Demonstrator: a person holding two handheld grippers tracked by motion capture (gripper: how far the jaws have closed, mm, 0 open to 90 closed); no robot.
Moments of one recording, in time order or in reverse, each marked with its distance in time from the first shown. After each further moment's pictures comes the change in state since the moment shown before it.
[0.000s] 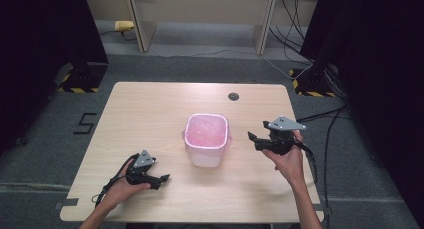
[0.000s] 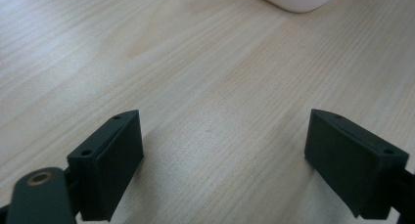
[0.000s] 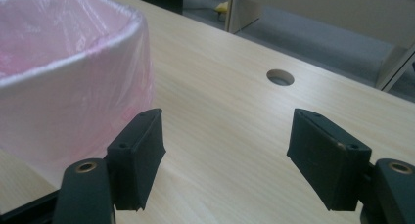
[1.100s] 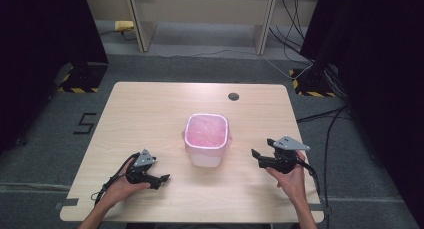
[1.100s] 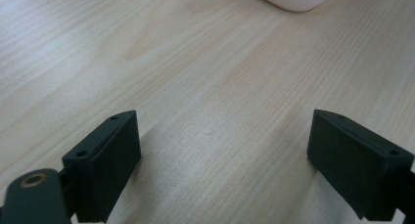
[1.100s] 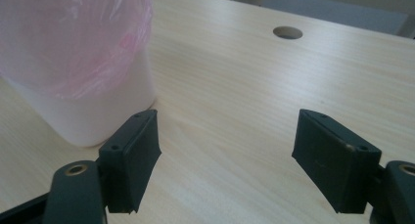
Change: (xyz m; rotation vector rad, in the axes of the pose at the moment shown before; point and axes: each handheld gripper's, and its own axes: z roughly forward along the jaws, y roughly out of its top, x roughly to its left) left arm 0.003 0.002 0.002 0.005 -0.016 0.016; right arm 0.004 -0.064 -0.003 0.000 0.012 0.084
